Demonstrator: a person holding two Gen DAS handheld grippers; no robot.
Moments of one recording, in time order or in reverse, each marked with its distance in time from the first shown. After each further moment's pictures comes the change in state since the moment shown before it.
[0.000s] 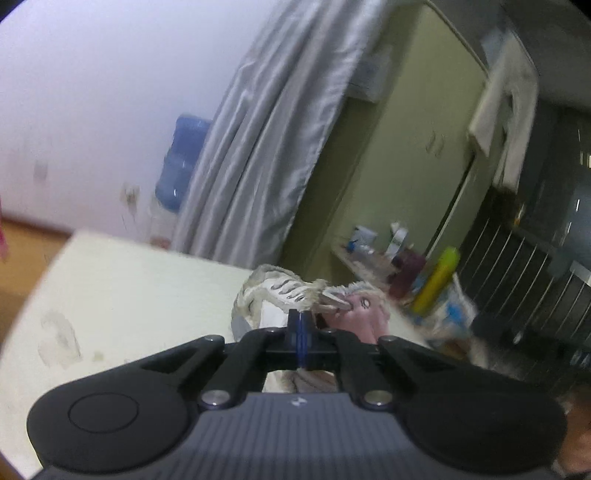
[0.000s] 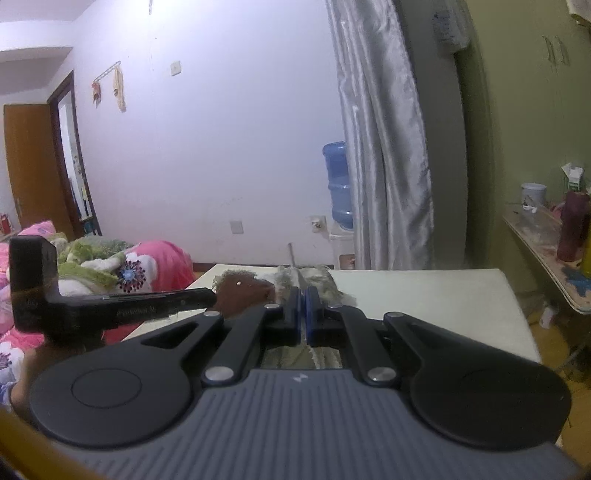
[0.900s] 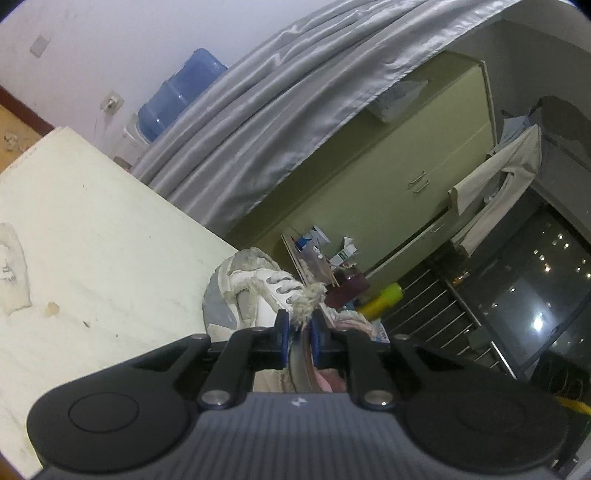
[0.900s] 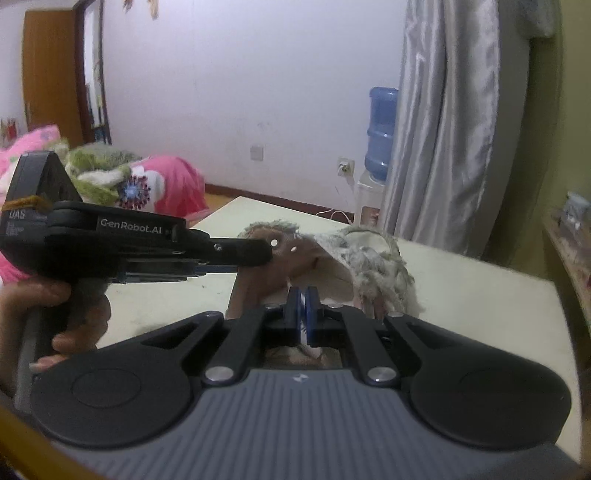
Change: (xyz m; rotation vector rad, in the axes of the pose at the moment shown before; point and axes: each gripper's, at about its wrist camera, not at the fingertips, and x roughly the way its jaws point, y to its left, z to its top) left arm 0.042 0.071 0.010 -0.305 0.056 -0.262; right arm 0.089 0.077 0.007 -0.209 0.227 0.000
